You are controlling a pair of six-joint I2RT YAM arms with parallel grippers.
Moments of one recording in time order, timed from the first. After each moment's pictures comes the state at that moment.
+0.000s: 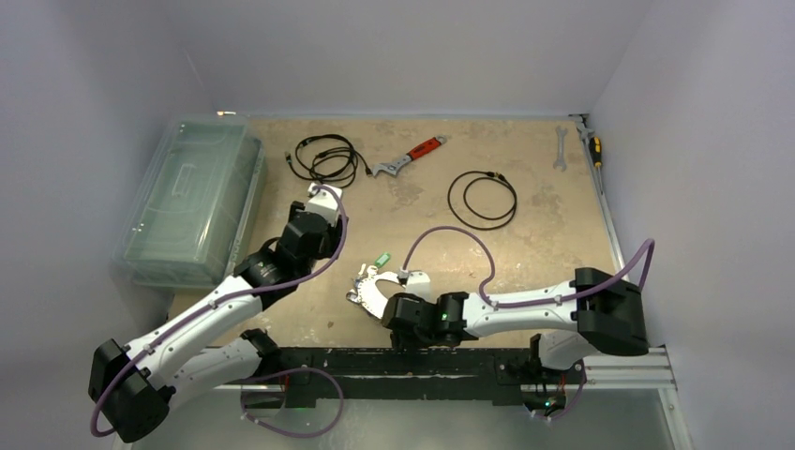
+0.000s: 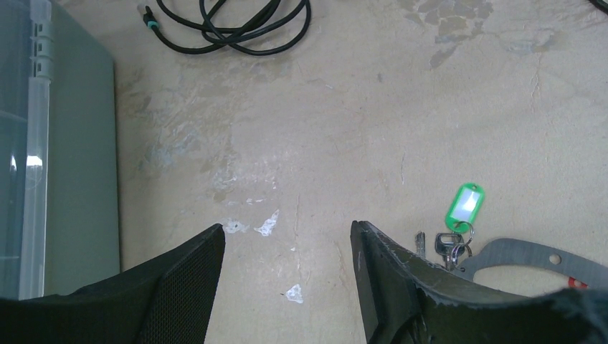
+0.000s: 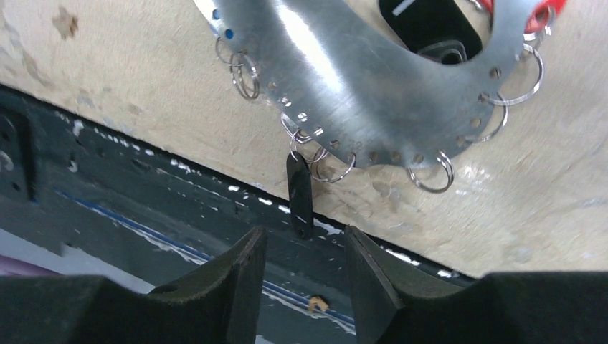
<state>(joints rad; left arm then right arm) -0.70 0.93 0.70 -0.31 -0.52 -0.10 1.40 1.48 0.83 -0.48 0.25 1.15</state>
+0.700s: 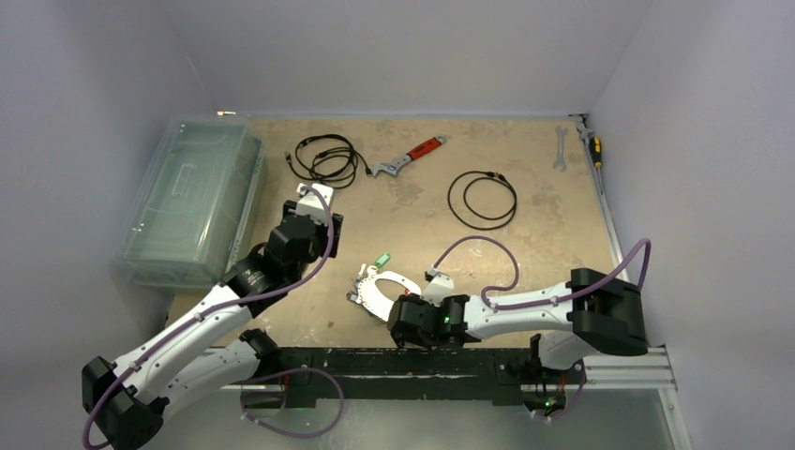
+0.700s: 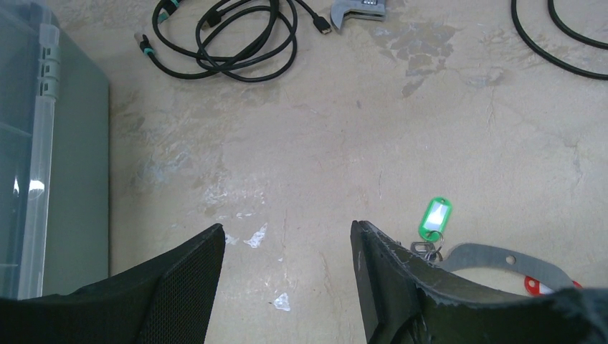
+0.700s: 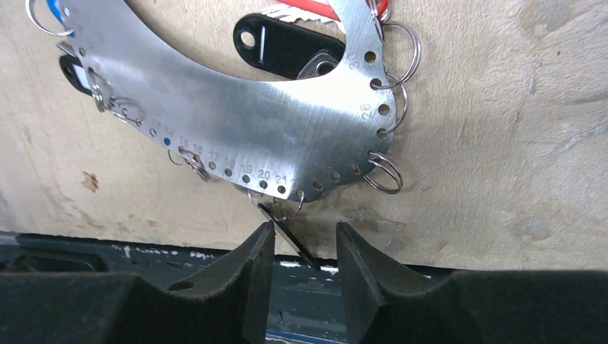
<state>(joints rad) -0.70 0.84 0.70 -0.31 -0.48 -0.11 1.40 1.48 0.75 -0.46 0.40 1.63</state>
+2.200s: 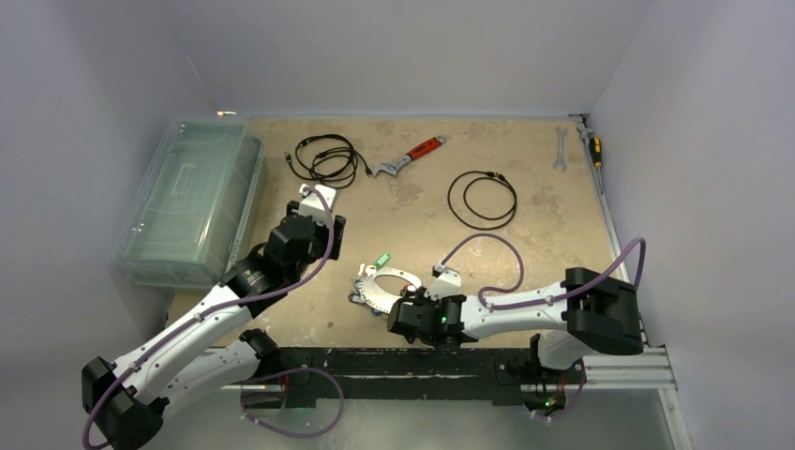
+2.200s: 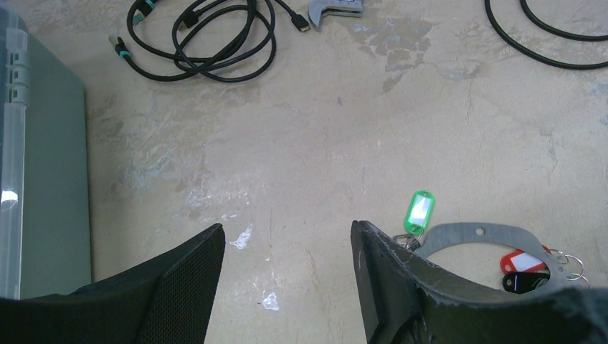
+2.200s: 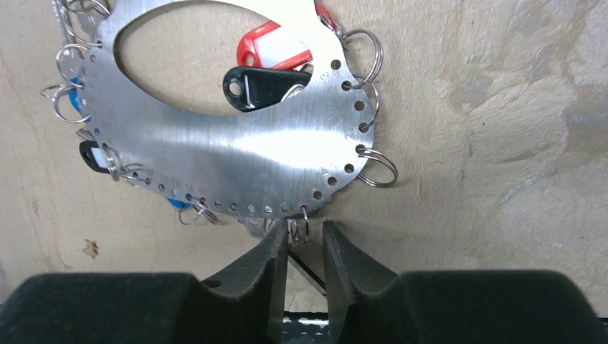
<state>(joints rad) -0.70 0.83 0.70 -0.31 -0.42 -0.11 1.39 1.50 0.76 -0.50 0.57 1.68</state>
